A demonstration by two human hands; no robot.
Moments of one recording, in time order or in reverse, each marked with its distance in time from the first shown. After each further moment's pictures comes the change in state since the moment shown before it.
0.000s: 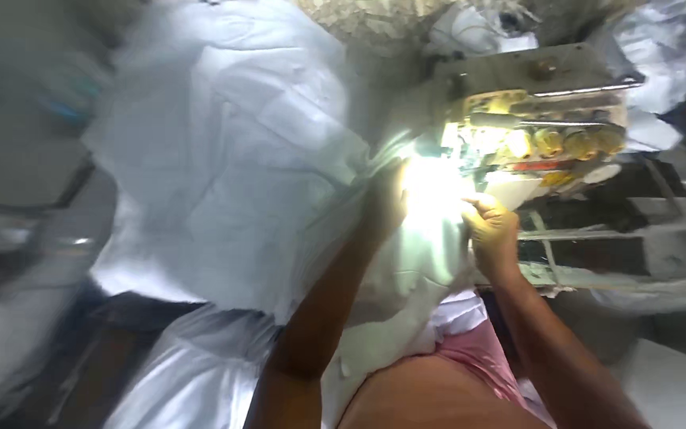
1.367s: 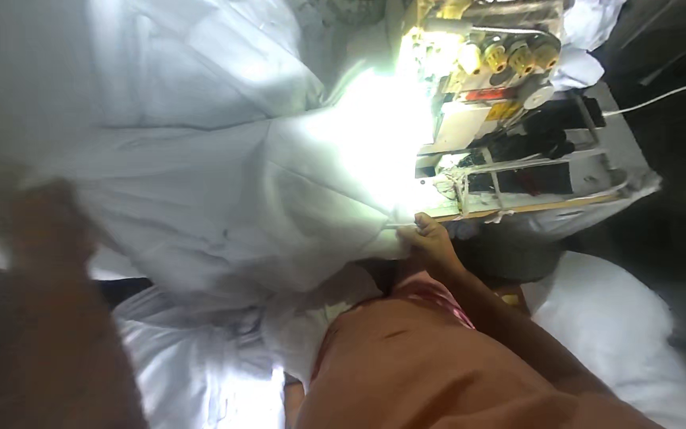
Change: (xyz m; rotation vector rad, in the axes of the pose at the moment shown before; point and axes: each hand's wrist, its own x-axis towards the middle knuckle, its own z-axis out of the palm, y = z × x) left_hand -0.187 -0.106 -0.263 0.081 0.432 -0.909; right_hand -0.126 0.027 0.008 0.504 -0.243 0.475
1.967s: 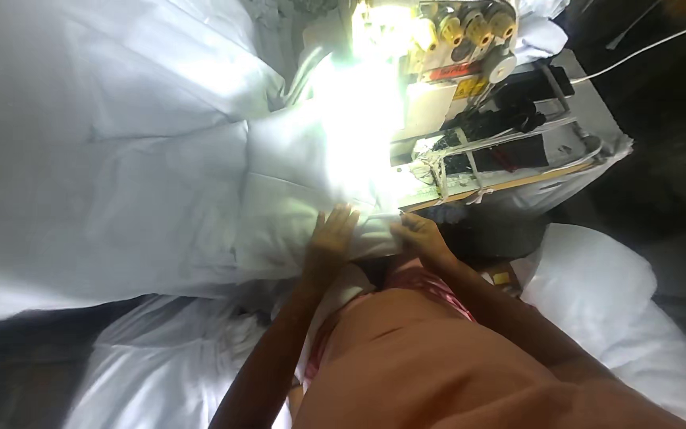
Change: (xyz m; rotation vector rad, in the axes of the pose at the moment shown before) left_hand -0.193 0.026 0.244 0.094 -0.372 1.228; right_hand -0.005 0.010 -0.015 0.051 0.055 0.079
